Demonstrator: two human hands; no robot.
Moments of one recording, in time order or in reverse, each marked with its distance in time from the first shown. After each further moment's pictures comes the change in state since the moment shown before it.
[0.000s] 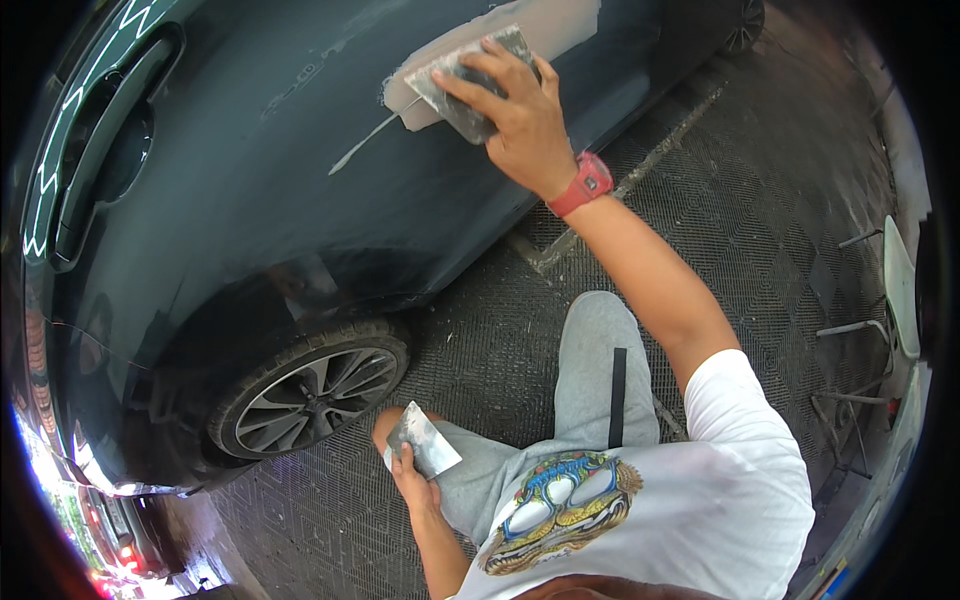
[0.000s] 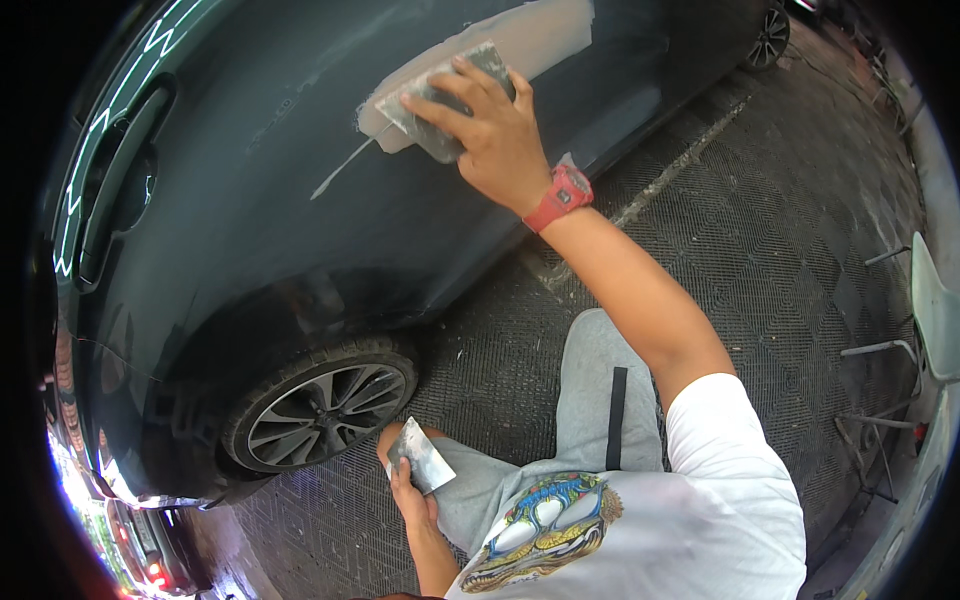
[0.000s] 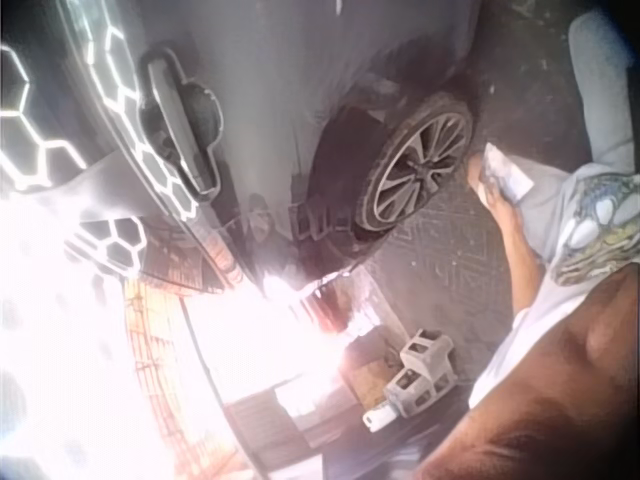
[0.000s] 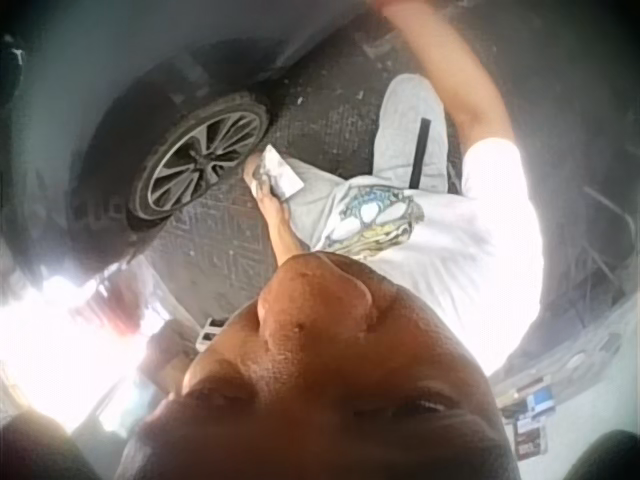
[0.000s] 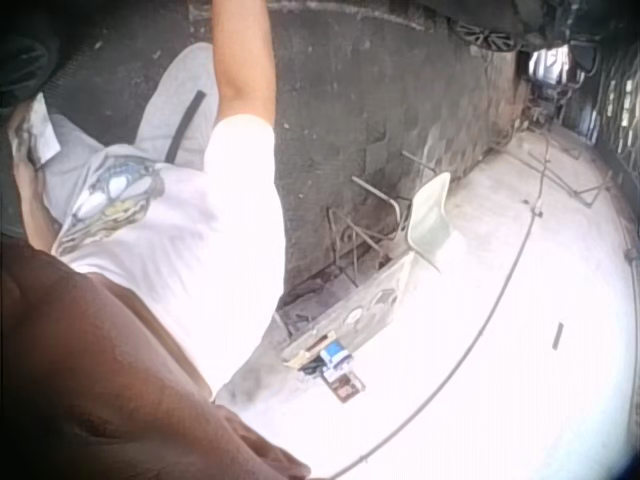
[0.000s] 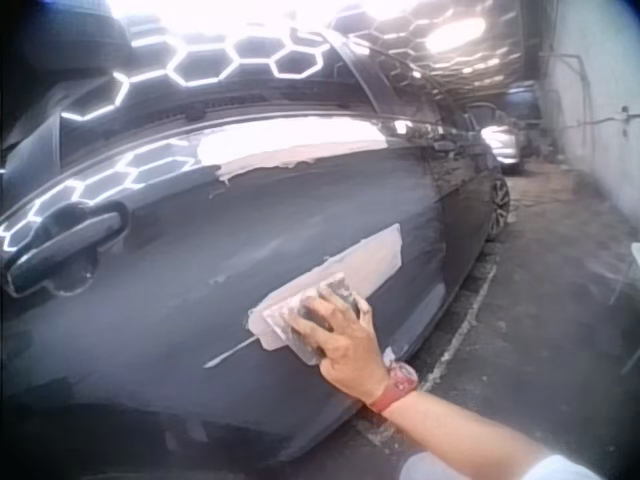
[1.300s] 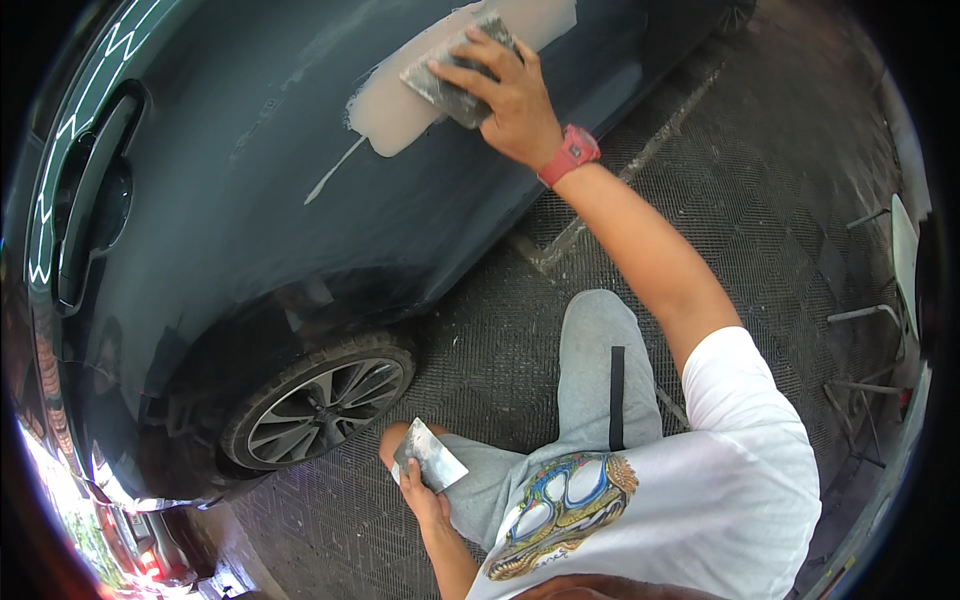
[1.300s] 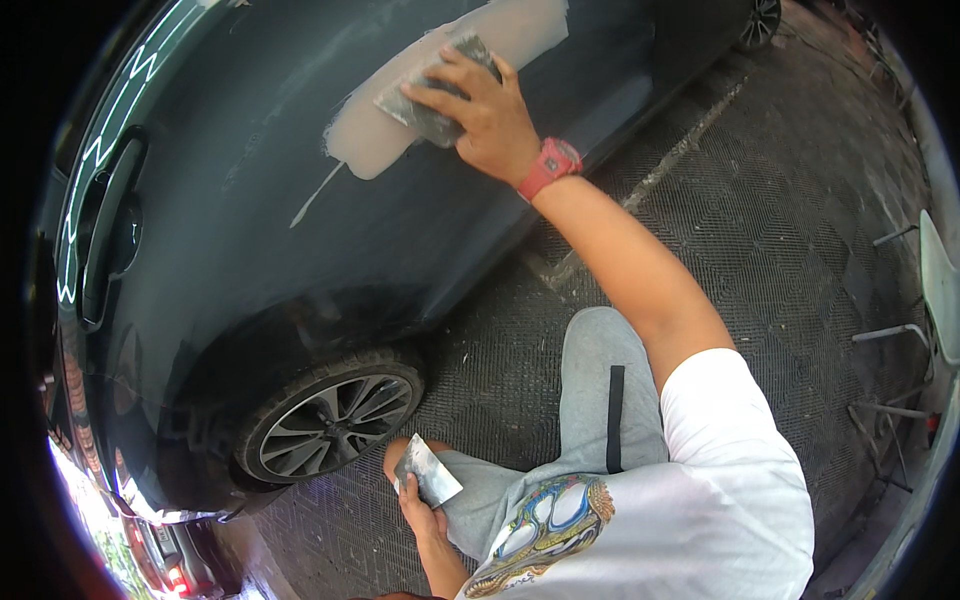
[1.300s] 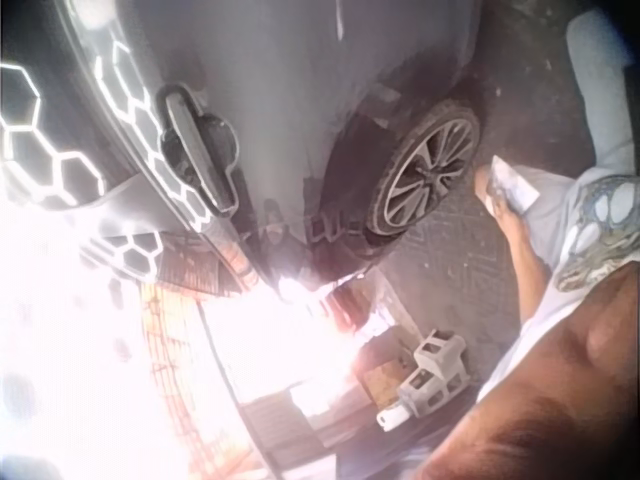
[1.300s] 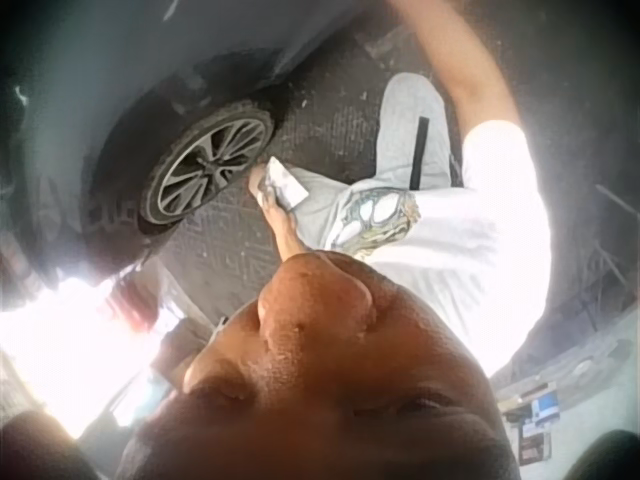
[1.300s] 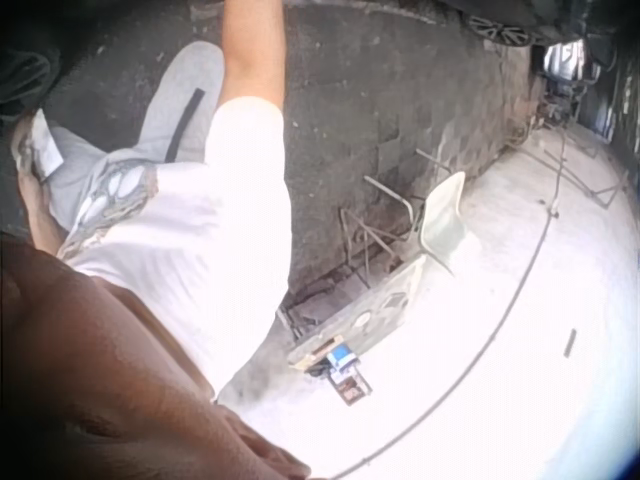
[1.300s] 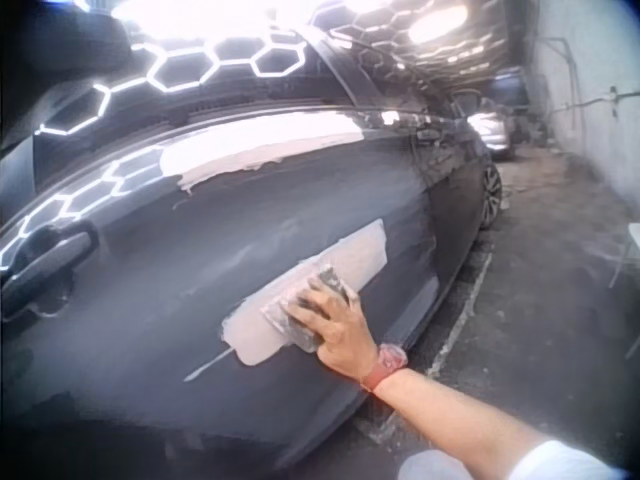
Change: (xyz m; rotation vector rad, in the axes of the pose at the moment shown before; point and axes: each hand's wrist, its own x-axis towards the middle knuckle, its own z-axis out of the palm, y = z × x) left_hand -0.016 -0.002 -0.006 0.064 0.050 0.007; right_hand -0.003 0.064 0.024 0.063 0.078 -0.037
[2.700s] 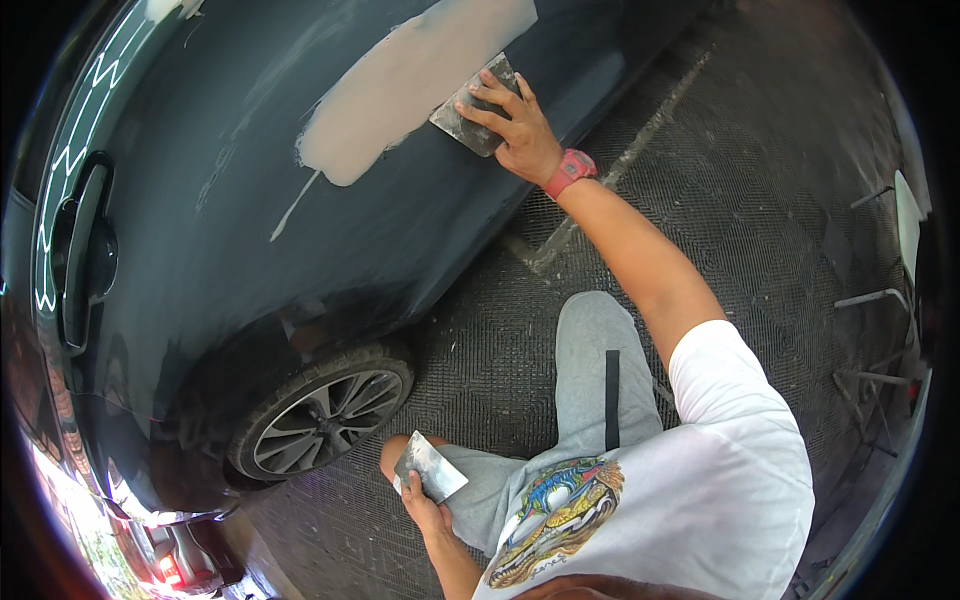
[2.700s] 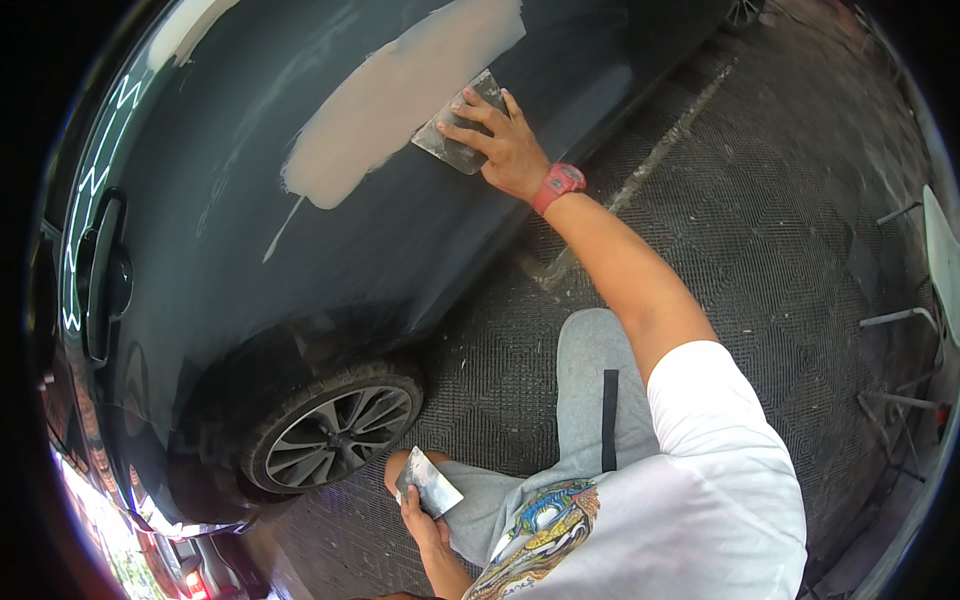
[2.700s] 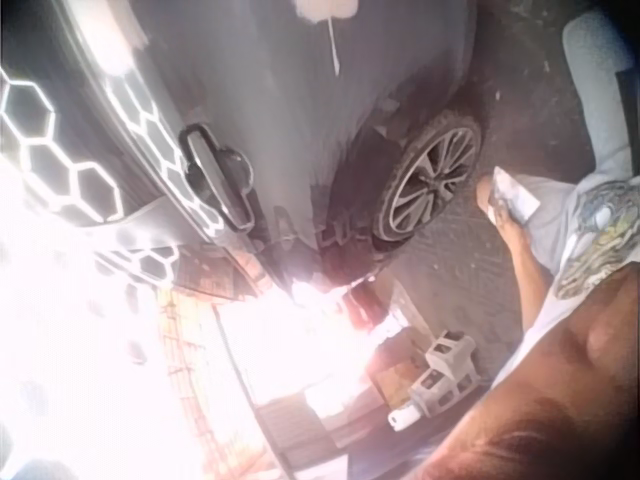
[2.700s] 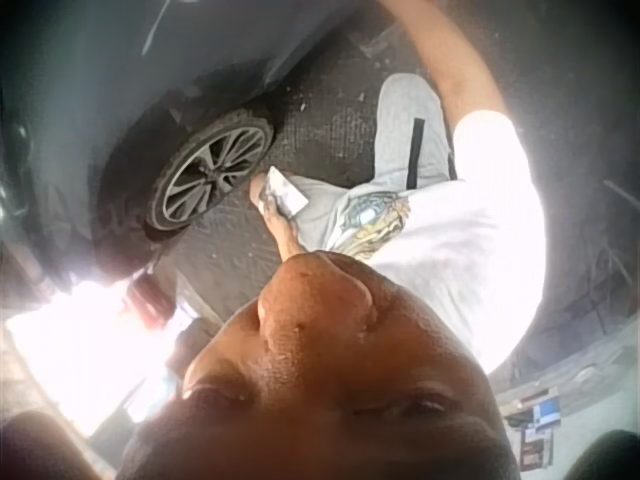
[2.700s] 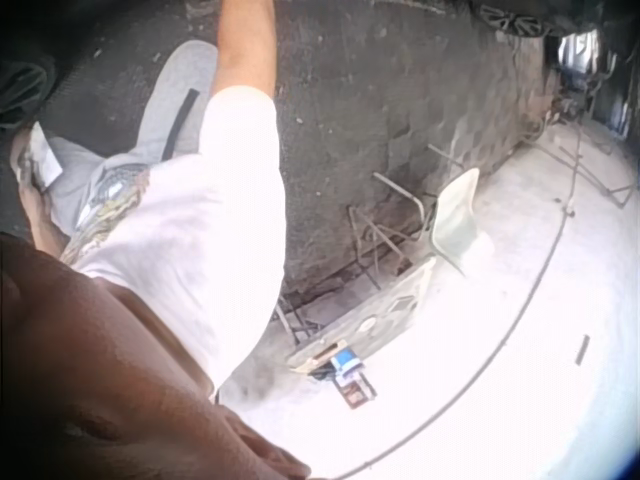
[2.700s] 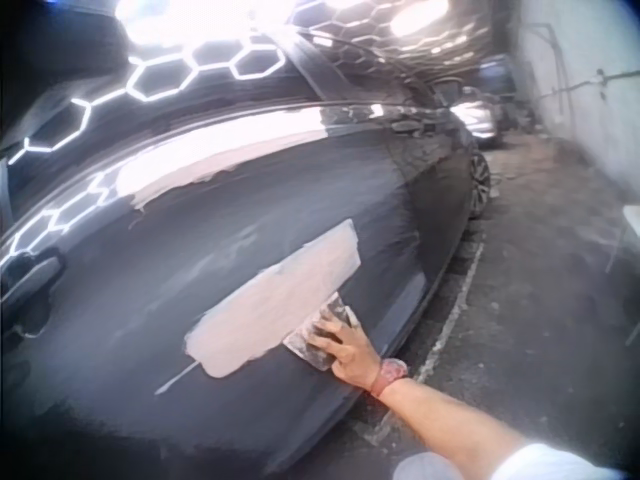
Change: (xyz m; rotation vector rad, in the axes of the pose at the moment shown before) left_hand -0.015 -0.001 0.011 0.046 0.031 0.020; right_hand -0.087 0.060 0.003 0.036 -0.093 0.051
